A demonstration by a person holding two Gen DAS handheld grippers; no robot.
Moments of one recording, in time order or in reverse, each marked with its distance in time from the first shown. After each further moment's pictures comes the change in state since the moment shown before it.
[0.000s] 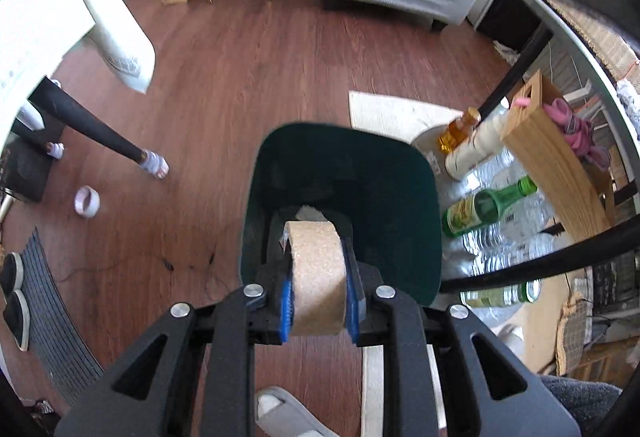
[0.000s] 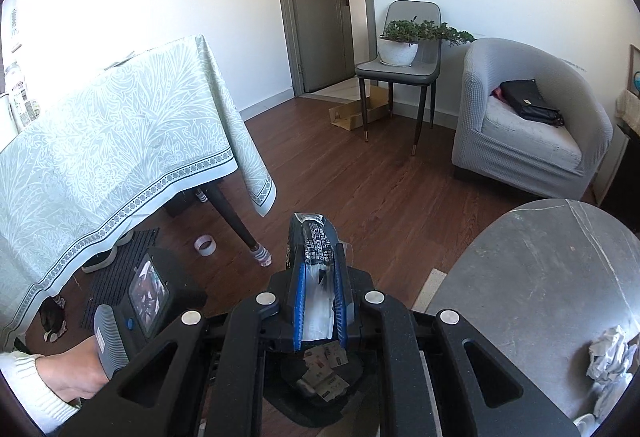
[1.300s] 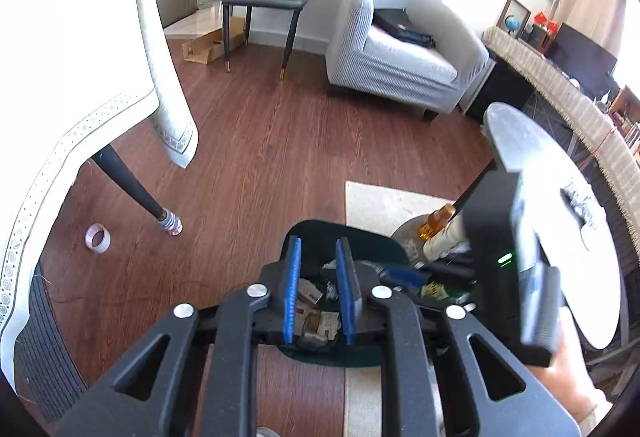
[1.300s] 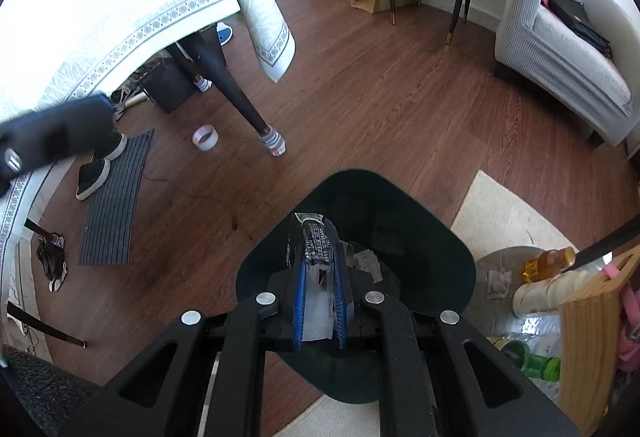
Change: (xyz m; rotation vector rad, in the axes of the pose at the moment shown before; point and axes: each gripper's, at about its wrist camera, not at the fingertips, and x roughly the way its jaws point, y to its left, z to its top) left arm -0.109 0.030 0.021 -0.092 -0.304 -0.052; right arm 0.147 0.041 -0.075 -0.006 0.417 0.034
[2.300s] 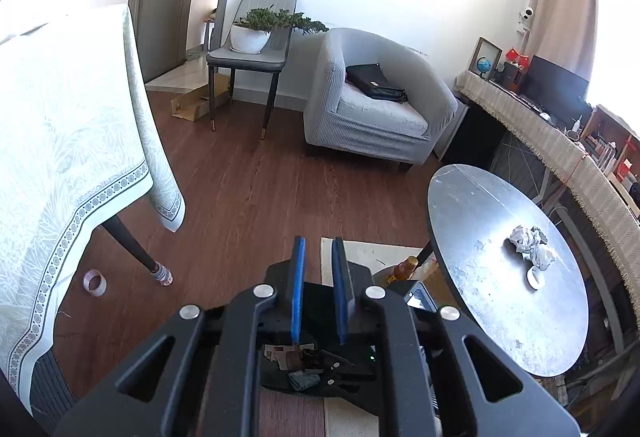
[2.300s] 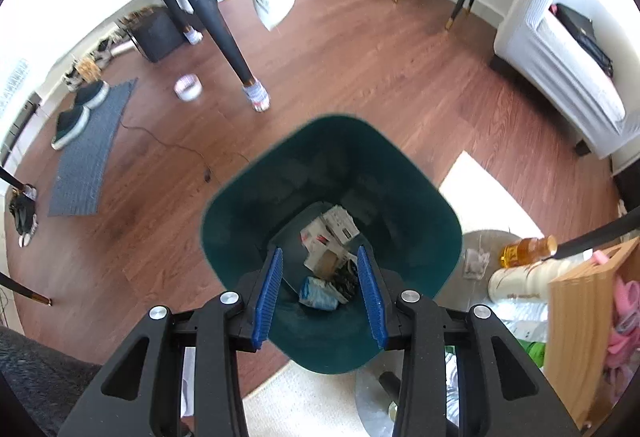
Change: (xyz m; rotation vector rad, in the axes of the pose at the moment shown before) left arm -0.079 -0.036 0.028 0.029 -0.195 -0.051; right arm 0.012 0.006 -0.032 -0.104 0.086 -0.096
